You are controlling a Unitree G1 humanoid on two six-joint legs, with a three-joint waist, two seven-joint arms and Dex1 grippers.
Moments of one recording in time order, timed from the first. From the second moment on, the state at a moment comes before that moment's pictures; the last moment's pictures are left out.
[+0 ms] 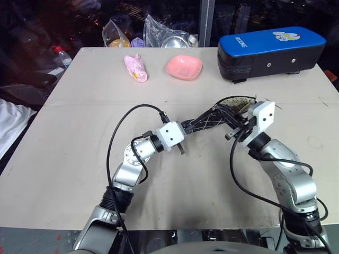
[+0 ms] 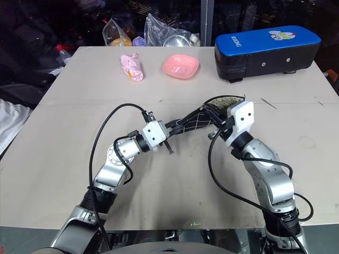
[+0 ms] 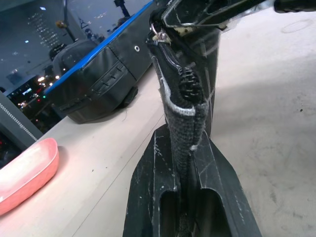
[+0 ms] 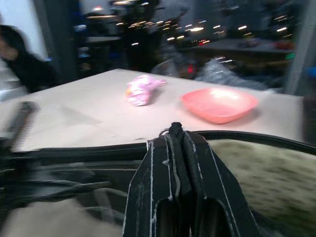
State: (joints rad) left arm -0.35 0.34 -0.20 0.07 0.02 -0.31 -0.67; right arm -0.20 -0.27 0.01 -0.44 0.32 0.36 0.36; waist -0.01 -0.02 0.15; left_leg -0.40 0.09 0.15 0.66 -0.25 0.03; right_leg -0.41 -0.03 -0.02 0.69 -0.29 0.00
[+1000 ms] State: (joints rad) left arm -0.44 0.43 -0.19 0.22 0.03 -0.37 -0.68; right arm -0.15 -0.36 -0.14 -0.28 0.24 0.32 0.30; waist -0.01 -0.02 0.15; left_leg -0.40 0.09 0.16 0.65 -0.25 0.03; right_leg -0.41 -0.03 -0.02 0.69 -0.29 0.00
